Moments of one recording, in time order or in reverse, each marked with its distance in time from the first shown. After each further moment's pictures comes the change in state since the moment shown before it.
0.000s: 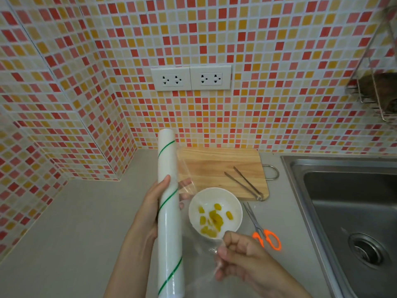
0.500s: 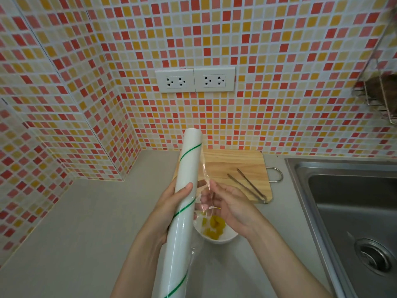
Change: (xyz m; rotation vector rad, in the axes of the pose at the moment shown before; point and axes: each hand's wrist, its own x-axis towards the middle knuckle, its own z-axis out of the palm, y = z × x) left_hand -0.013 -0.005 0.021 0.299 -0.006 0.059; right_hand 0.077 -0.058 0.007 -0.037 0.135 -0.135
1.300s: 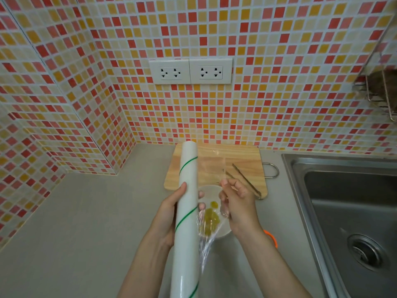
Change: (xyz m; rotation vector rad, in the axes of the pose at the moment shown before) left_hand 0.018 -0.036 0.002 -0.323 -0.113 -0.288; right_hand 0.002 0.020 -0.017 0.038 0.501 -0.160
